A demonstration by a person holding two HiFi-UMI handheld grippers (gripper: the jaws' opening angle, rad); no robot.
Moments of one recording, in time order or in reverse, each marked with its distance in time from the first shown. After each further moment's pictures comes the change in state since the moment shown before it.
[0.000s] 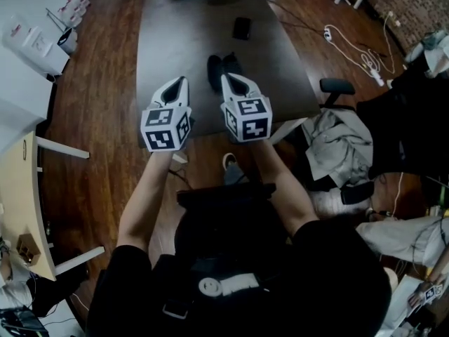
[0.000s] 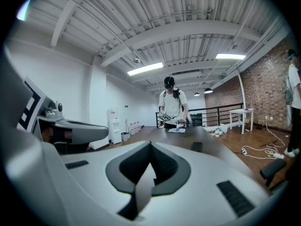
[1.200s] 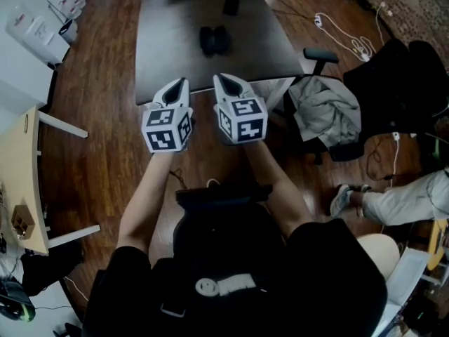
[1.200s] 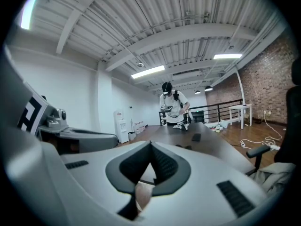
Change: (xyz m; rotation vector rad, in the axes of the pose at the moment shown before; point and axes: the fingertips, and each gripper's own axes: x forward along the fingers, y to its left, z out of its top) left arm -0.169 -0.104 -0.034 -0.029 0.036 -0.007; right arm -0.183 0.089 -0.026 0.039 0.002 0.033
